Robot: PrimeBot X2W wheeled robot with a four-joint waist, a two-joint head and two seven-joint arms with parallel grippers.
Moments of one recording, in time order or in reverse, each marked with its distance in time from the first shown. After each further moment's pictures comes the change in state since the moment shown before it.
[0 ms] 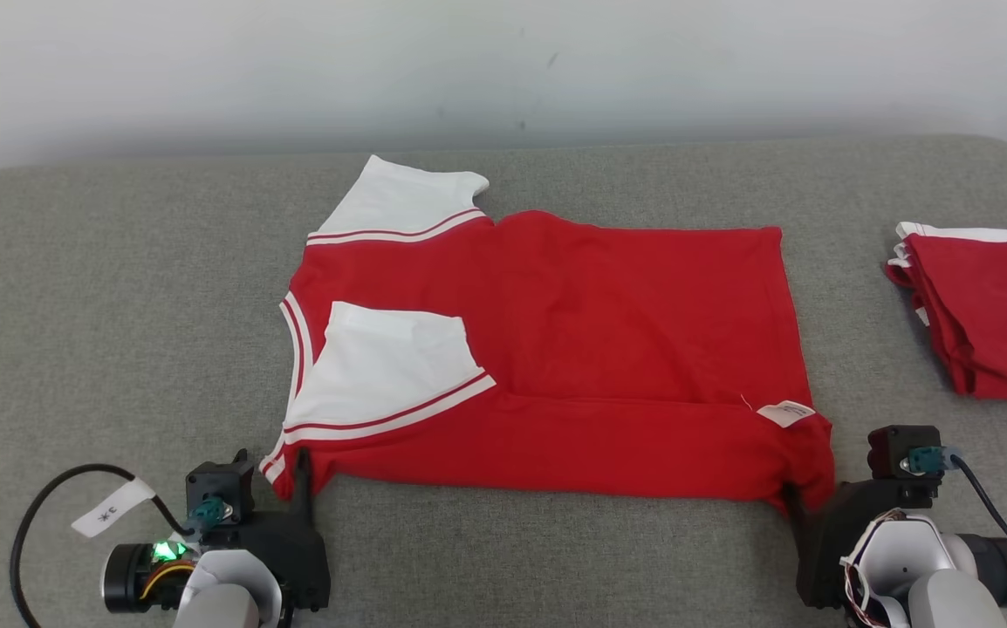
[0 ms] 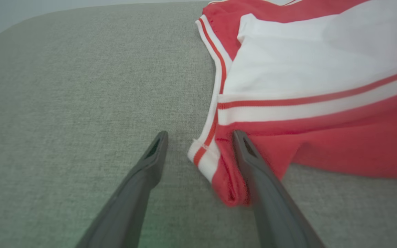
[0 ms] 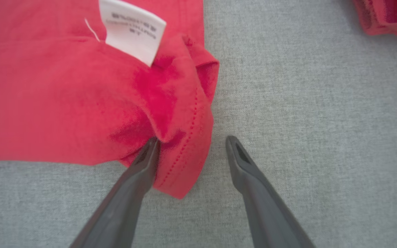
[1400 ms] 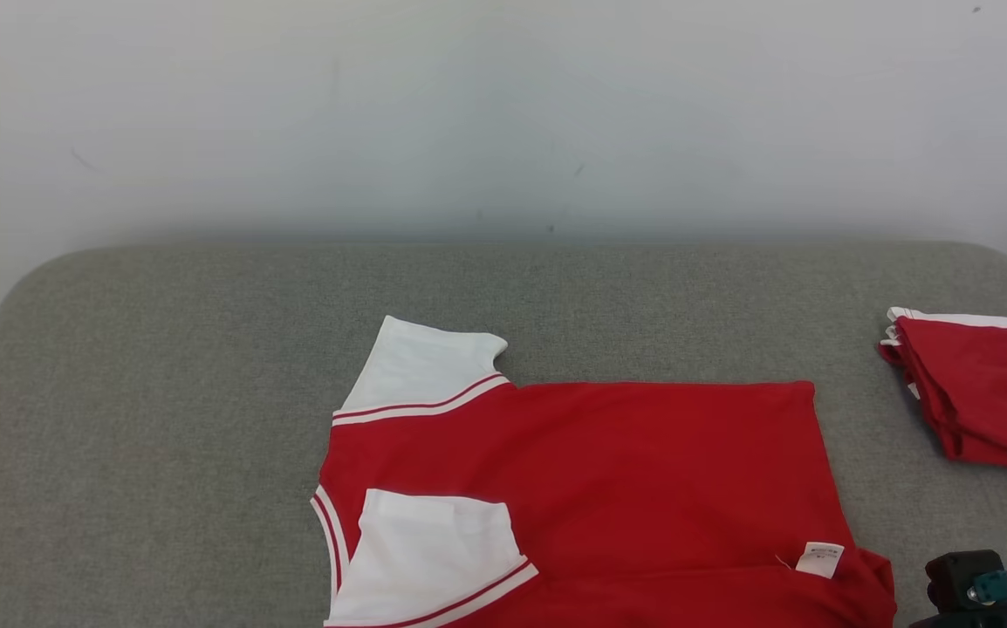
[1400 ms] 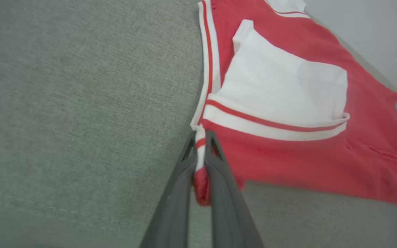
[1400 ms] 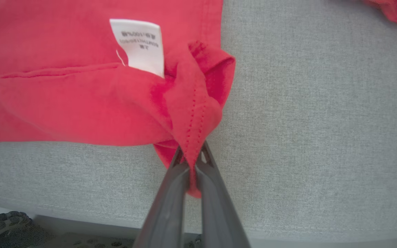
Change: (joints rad) left arm 0.647 -0.024 0.008 -0.750 -0.341 0.032 0.336; right arm 0.384 -0.179 0.071 -0.374 0.202 0.000 0.212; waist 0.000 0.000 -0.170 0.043
